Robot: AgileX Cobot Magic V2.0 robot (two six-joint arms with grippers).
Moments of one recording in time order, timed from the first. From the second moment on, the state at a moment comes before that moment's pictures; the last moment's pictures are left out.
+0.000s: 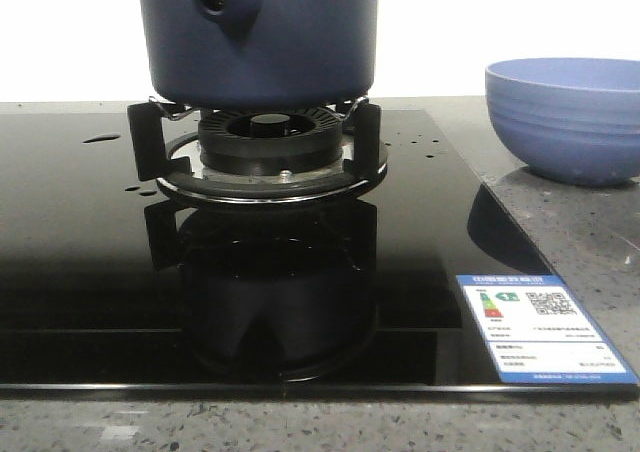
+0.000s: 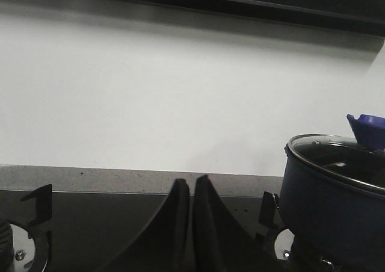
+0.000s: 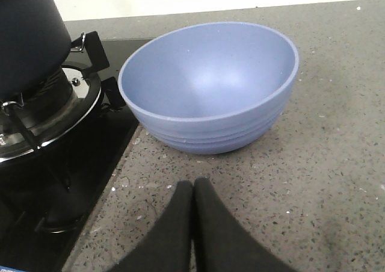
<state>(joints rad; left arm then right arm) -0.25 0.29 -0.31 -0.95 -0.07 0.86 -0.05 0.42 -0.31 0.76 0.37 -0.68</state>
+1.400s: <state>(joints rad) -0.01 0.00 0.00 -0.12 0.14 0.01 -0.05 0.42 -0.31 0.76 0.37 -0.68</state>
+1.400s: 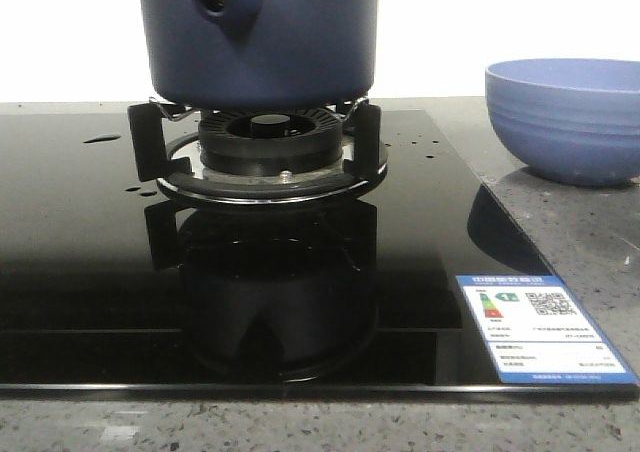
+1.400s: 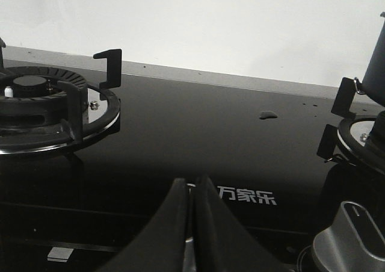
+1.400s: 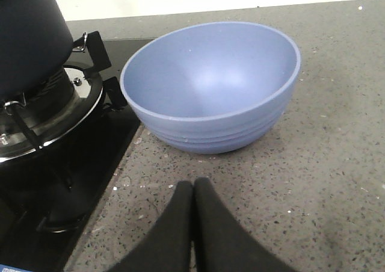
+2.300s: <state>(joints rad) -0.01 0.00 0.00 -0.12 0.14 0.01 -0.05 0.42 -0.31 0.68 0.29 -0.59</state>
